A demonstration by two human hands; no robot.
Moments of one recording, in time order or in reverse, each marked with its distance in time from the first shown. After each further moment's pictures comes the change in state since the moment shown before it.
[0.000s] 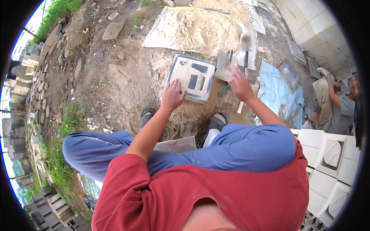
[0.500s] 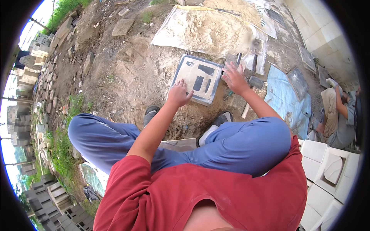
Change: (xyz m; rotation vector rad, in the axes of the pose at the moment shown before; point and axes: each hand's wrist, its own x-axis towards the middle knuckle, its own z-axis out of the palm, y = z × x) left_hand 0.020 0.015 -0.013 0.139 -0.279 -0.110; right_hand 0.054 0.010 0.049 0.122 -0.070 -0.051
